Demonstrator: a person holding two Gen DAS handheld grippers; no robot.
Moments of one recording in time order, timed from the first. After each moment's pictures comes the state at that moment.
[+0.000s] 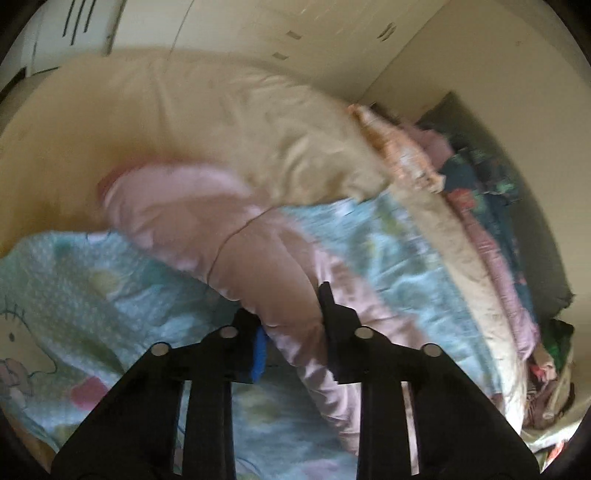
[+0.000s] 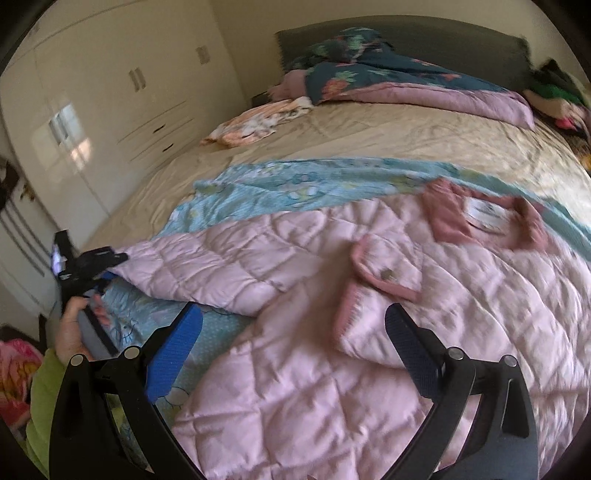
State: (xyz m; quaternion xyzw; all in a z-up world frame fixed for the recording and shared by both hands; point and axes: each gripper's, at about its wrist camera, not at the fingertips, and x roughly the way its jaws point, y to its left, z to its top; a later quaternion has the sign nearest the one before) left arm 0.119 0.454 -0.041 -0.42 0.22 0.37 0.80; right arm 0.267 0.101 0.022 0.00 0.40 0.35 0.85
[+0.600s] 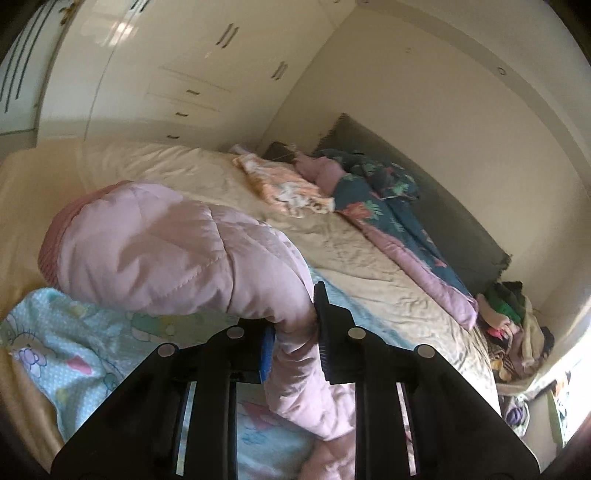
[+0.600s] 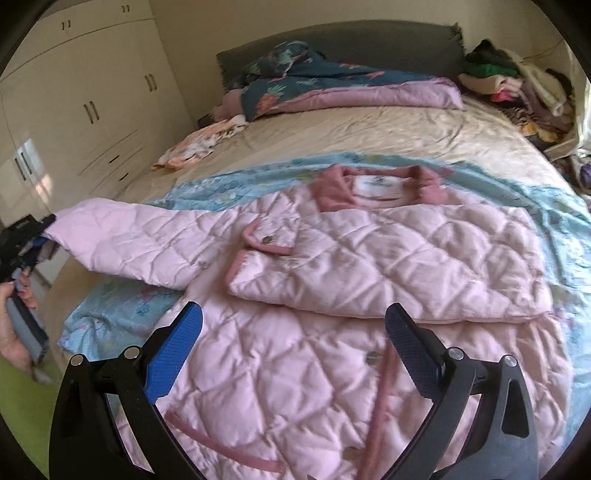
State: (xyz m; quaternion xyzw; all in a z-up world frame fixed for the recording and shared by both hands) left arm 0.110 0.327 0.088 -0.32 0.13 0.26 0.90; right arm 0.234 -0.028 0.030 0.02 0.39 0.25 0.89
